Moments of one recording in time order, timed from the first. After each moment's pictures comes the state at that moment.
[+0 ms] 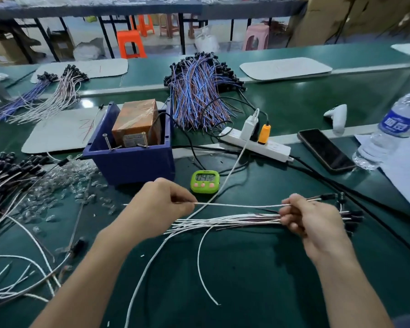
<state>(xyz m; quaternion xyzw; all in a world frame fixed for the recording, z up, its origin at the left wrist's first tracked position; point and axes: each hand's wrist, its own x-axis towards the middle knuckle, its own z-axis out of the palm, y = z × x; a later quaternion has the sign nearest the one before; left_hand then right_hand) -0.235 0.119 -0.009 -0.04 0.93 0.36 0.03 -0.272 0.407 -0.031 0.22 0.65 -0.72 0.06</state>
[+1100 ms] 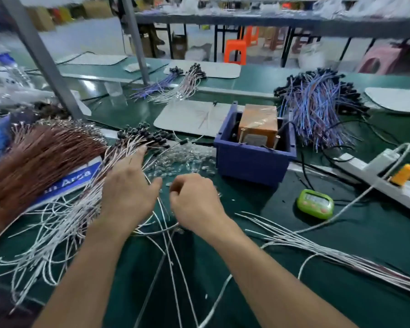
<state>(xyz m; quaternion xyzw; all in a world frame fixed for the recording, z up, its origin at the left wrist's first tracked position) -0.118 -0.051 -0.017 -0.40 0.88 0.11 -0.21 -0.196 0.073 -0.006 -0.34 0.85 -0.35 0.20</state>
